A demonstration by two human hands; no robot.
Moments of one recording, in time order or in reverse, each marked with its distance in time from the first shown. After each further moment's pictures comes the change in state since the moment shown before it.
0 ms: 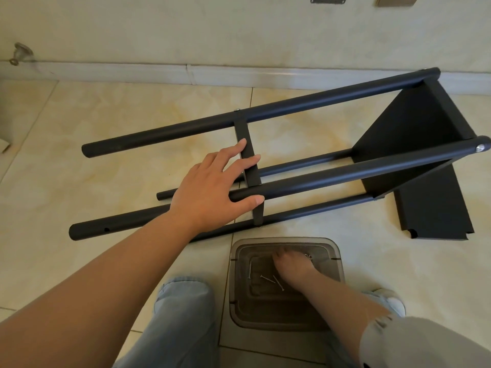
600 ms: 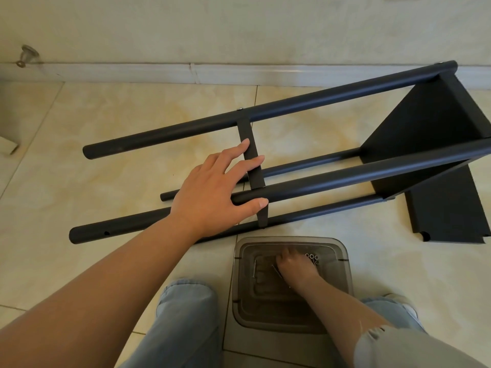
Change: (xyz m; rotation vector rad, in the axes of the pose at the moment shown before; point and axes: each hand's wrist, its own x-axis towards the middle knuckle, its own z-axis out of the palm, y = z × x) left_hand -0.001 0.000 0.001 0.000 0.013 -0.005; right_hand 0.012 -0.001 0.014 -0.040 0.082 0.026
